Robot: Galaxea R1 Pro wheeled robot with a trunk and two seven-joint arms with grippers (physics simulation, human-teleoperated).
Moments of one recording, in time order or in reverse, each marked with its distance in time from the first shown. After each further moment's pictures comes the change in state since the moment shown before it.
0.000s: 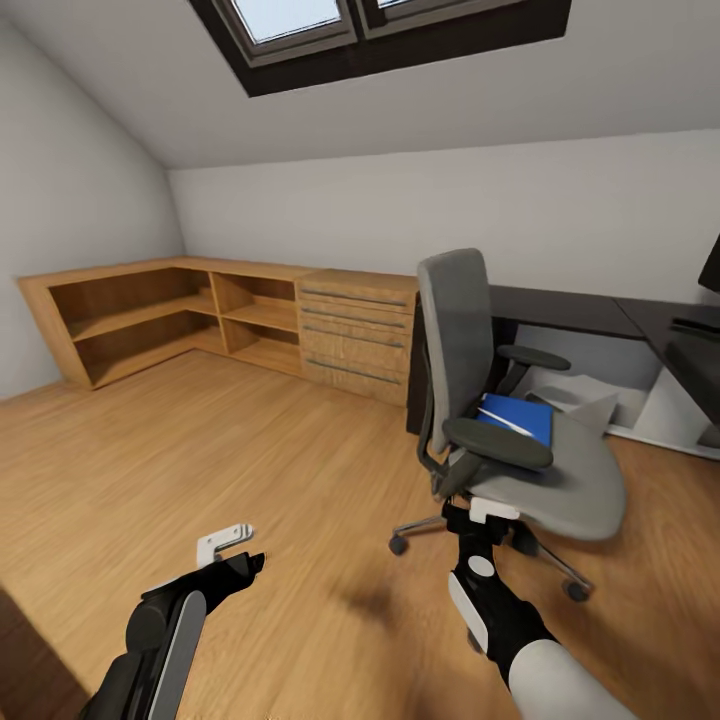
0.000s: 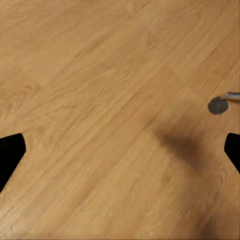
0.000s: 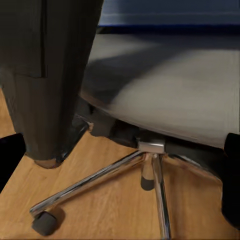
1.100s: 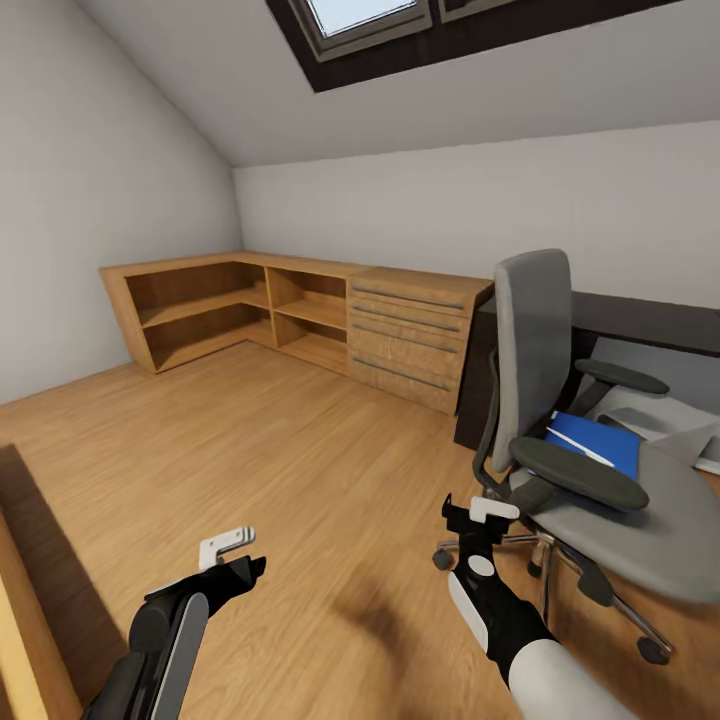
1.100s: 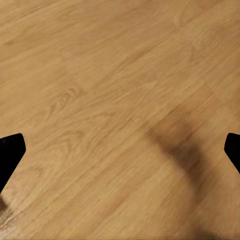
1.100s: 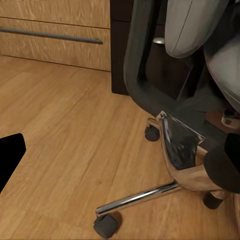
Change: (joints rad) left arm 0.000 0.000 -0.003 0.022 -0.002 -0.004 -0.002; right arm 0.000 0.000 -0.001 -0.003 0.002 0.000 0.002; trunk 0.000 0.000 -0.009
